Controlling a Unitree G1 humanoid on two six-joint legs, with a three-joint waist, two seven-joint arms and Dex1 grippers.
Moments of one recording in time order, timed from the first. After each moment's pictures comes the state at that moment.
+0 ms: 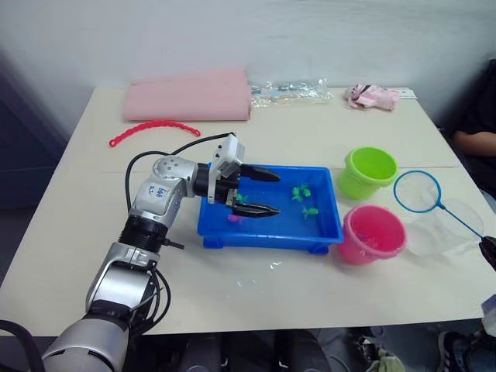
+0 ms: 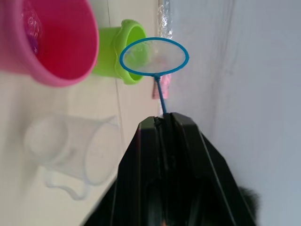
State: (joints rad) left arm -0.88 0.38 -0.17 0.37 -0.34 0.30 -1.30; right arm 0.77 -0.66 -1.01 -0.67 -0.01 -0.31 0.64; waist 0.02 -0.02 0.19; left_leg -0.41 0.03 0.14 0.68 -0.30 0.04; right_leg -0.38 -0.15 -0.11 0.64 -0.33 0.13
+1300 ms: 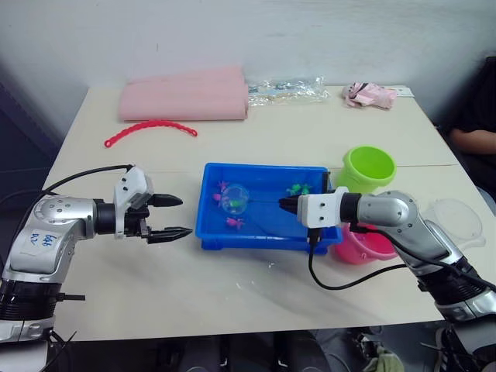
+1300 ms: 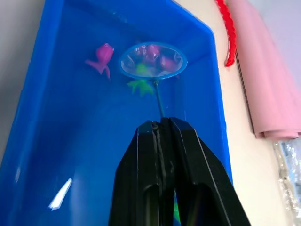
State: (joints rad) left arm -0.35 0.86 0.10 -0.10 -0.40 0.57 -1.12; right arm -0.57 -0.77 0.35 -0.04 -0.10 -0.16 0.87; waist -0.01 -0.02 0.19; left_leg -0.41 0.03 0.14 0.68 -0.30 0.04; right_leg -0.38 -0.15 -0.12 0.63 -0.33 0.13
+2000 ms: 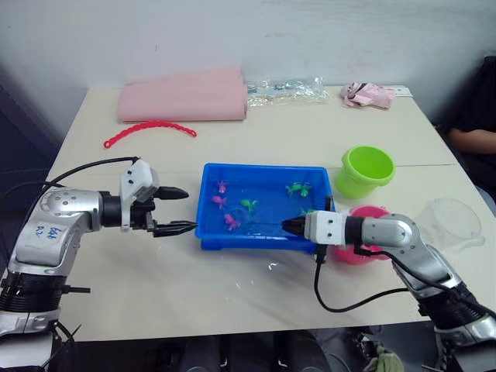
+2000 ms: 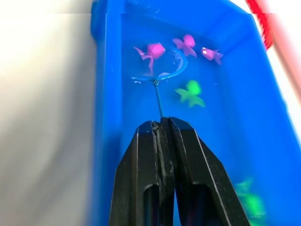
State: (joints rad) left arm -0.42 0.84 0.06 -0.06 -0.41 0.55 -1.12; right arm -0.38 -0.72 0.27 -0.15 0.07 0.02 0.95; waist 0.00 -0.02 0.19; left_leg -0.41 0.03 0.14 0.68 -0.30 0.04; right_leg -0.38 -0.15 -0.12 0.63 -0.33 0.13
